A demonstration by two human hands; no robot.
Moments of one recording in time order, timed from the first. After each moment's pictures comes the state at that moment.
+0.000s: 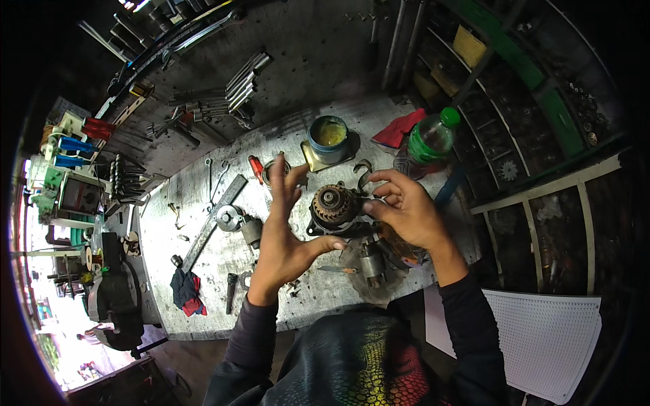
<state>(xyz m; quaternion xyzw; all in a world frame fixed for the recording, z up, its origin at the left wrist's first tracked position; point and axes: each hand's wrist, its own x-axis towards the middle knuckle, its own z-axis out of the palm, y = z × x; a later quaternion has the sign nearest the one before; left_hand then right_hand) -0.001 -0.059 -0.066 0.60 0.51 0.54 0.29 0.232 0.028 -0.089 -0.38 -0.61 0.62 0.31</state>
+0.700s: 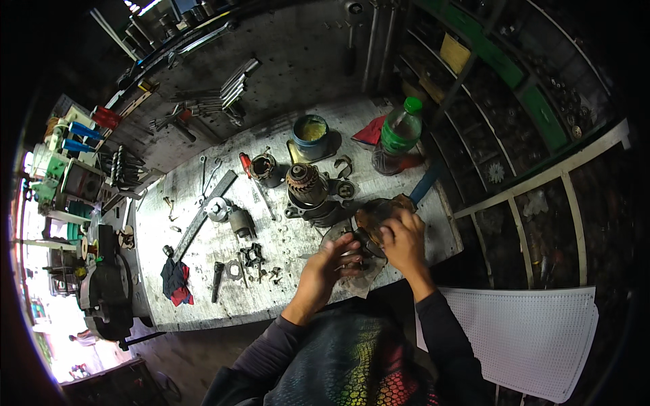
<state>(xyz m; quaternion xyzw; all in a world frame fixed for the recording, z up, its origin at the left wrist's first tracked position) 0.094 -0.147 -0.150 0.21 0.42 0.50 0.73 0.306 -0.052 -0.180 -0.52 -0.80 0.13 0.27</state>
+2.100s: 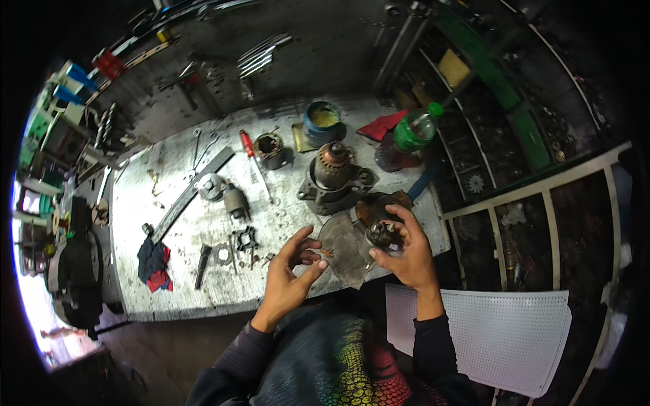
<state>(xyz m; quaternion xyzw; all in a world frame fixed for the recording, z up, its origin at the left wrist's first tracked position) 0.037 -0.195 -0.130 0.39 0.53 0.53 0.53 0.279 -0.098 -0.098 -0.46 -0.63 0.53 0.34</state>
